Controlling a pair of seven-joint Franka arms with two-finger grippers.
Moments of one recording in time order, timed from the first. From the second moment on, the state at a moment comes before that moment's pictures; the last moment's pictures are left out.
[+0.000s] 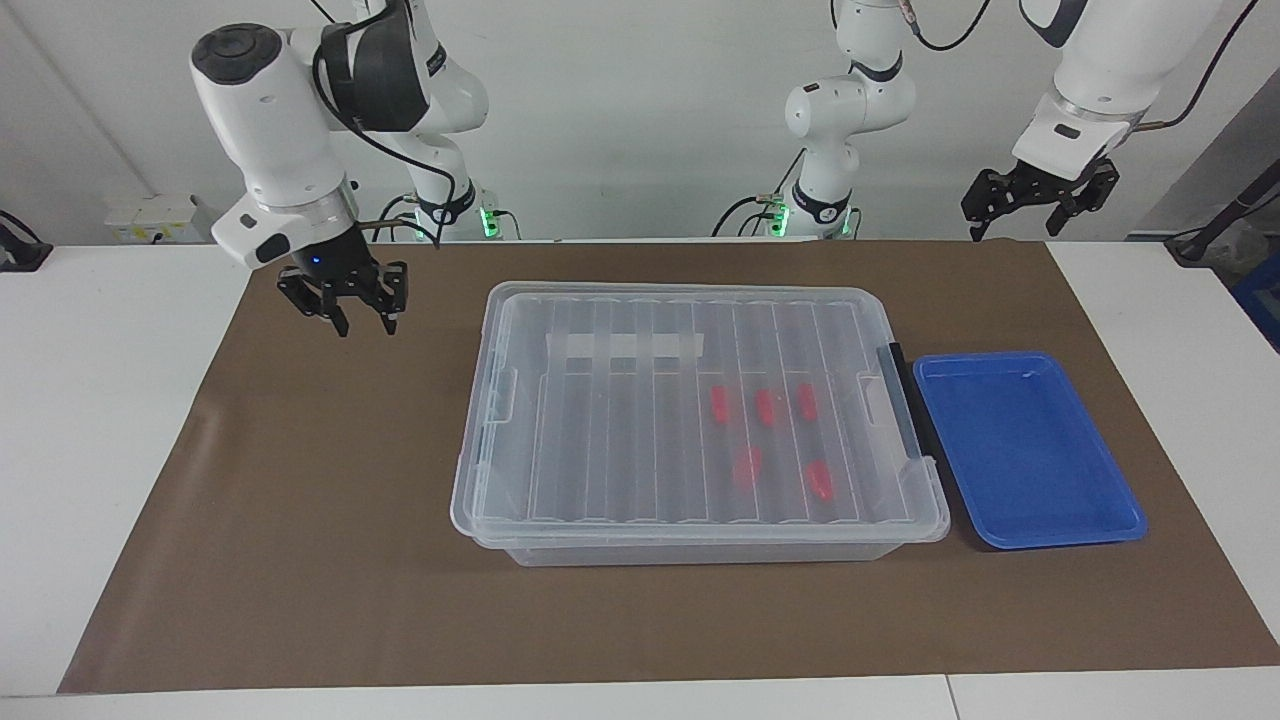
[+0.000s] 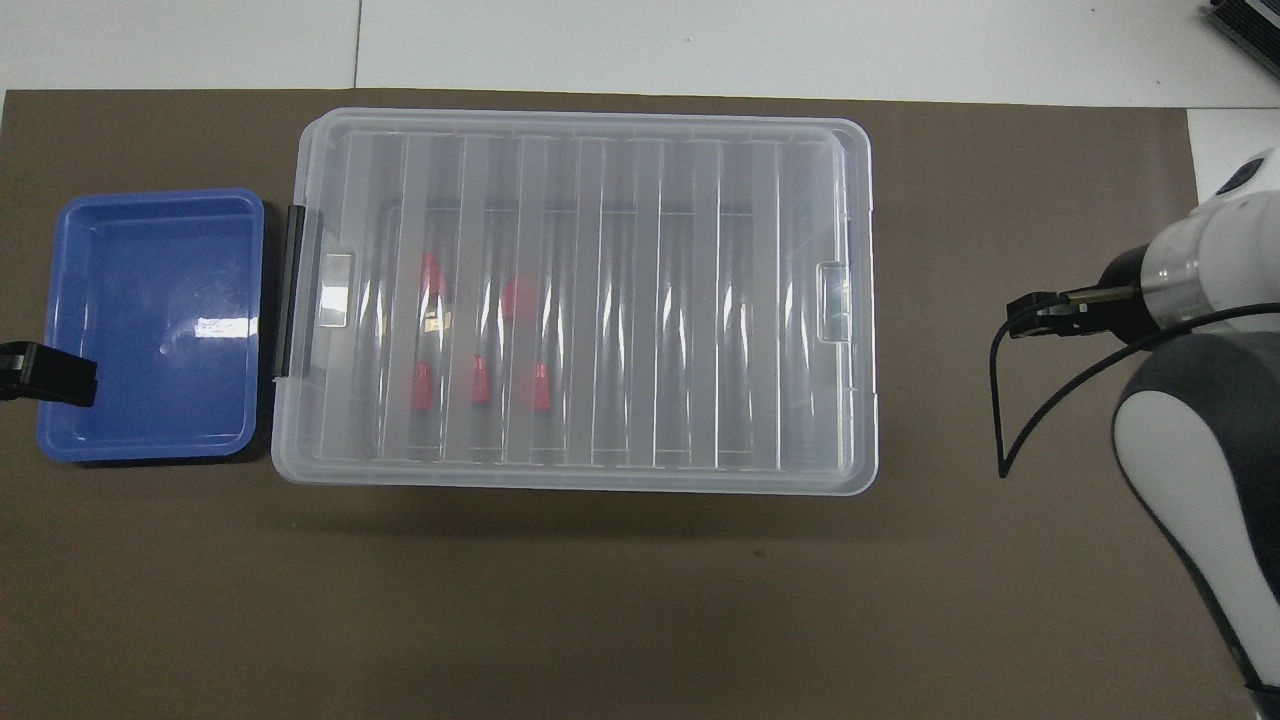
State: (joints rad) left arm 0.17 -0.10 -0.21 -1.64 0.11 1.46 0.07; right arm 0.03 -0.03 0.01 -1.77 -0.03 1.79 0.05
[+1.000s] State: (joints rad) left arm 0.17 -0.10 -0.22 -1.64 0.06 1.46 0.07; right arm -0.02 -0.03 0.00 -1.56 -0.03 1.53 0.09
